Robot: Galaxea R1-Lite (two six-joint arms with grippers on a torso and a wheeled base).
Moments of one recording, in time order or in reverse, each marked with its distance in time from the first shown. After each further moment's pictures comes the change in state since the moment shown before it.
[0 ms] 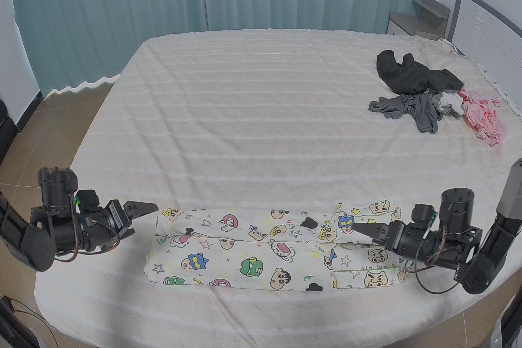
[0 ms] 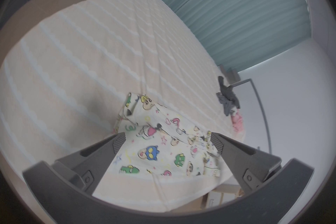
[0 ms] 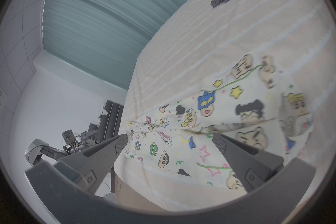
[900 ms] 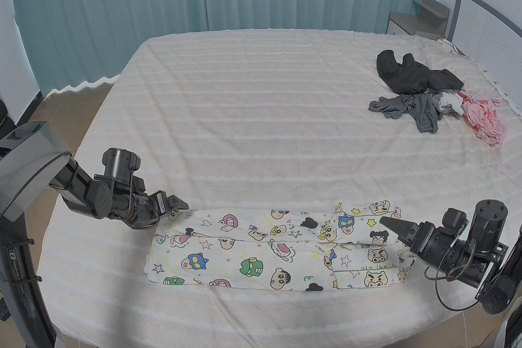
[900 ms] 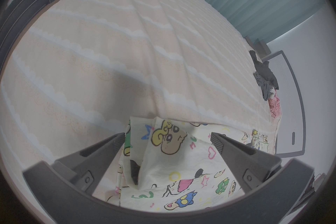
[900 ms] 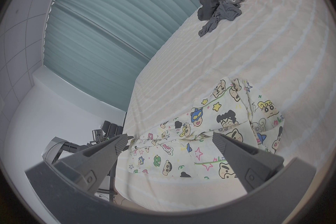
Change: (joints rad) left arm -0.074 0.445 -0.613 0.442 0.172 0.207; right arm 0.018 -0.156 0.243 -0.217 -0.194 0.087
